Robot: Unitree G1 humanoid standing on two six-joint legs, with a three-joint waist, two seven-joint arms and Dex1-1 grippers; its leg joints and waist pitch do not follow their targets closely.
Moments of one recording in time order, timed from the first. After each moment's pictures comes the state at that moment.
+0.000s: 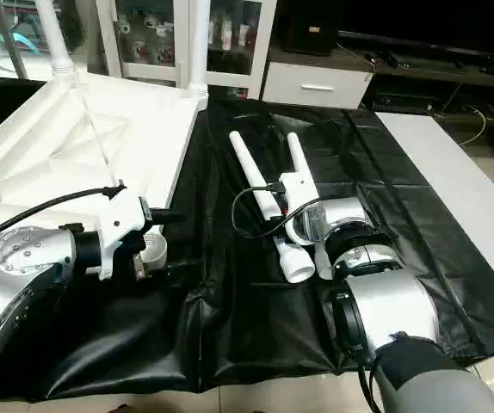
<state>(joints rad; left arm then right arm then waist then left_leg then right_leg) -0.33 0.55 -0.21 -0.20 -0.21 0.44 -0.89 -1.03 -0.20 -0.01 1.24 0.11 0.68 0.42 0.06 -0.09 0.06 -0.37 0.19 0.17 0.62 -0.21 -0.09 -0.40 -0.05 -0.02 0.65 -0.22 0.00</state>
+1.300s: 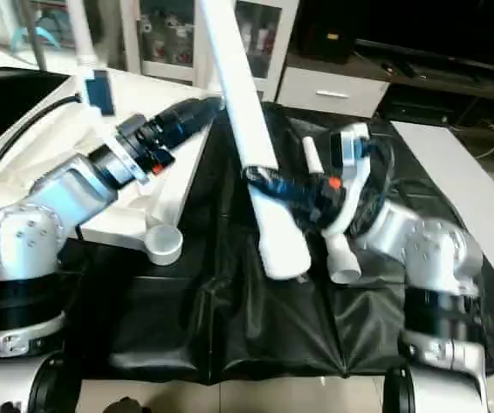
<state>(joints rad) -0.69 0.09 0.26 -0.06 -0.83 0.85 -0.48 -0.55 -0.33 -0.29 0.07 0.92 1.18 1.01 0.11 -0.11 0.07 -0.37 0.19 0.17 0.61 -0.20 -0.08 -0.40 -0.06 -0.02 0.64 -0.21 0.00</state>
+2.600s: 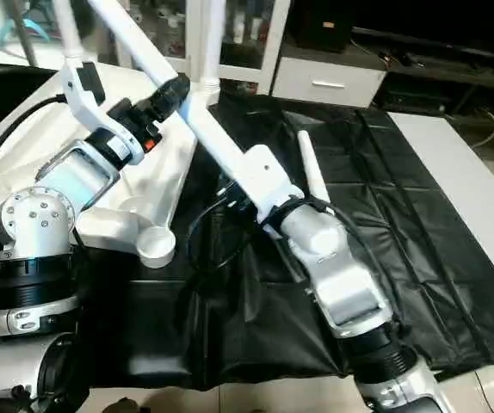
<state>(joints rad) -0.75 0.04 0.32 0.10 -0.71 0.71 -0.18 -0.46 -0.28 0.34 -0.10 -0.11 0.40 0.26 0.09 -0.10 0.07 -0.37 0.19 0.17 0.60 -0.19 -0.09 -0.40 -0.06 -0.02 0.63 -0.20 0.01</state>
